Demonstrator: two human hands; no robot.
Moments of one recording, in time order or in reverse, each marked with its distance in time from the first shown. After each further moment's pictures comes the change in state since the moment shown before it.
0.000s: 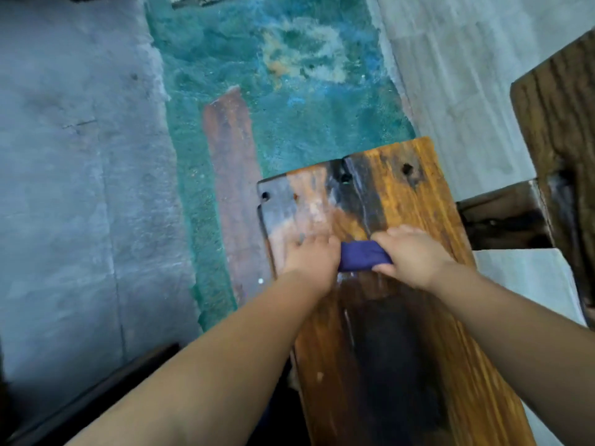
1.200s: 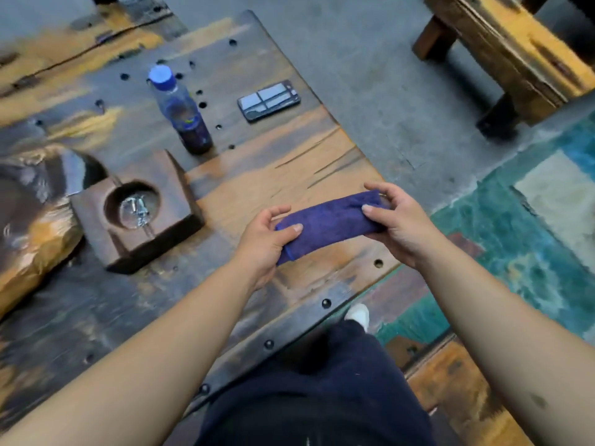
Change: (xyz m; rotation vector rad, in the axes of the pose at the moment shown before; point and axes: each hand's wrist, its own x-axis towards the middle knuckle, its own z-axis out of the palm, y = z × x) left_hand -0.673 -0.230 -0.101 -2.246 1.402 -0.933; right_hand -0.152 -0.663 -0.333 1.141 -0.533 -0.457
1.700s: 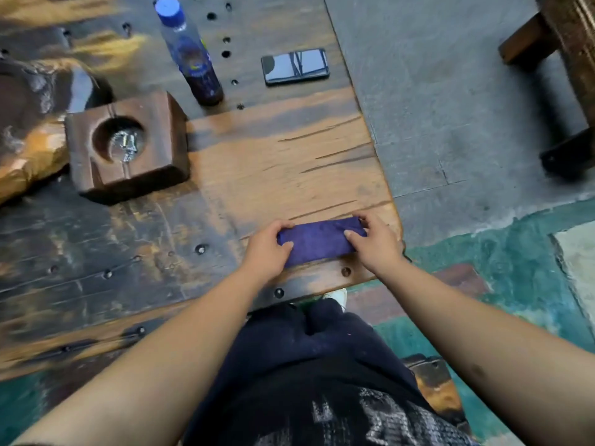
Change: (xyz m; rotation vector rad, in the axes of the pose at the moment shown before) left_hand 0.038 -0.091 0.062 0.823 0.278 0.127; right_hand 0.076 0.063 -0.080 -0.886 -0.059 -0.113
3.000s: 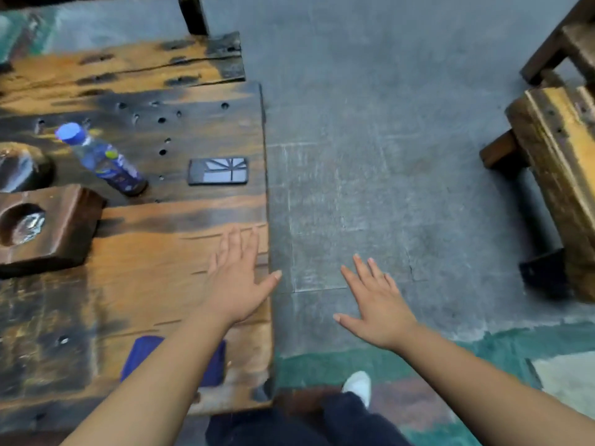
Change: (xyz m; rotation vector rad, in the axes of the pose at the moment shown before) left_hand 0.124 0.232 0.101 0.567 0.202 0.018; right_hand 0.190 0.089 -0.276 -0.849 -0.389 -0.520
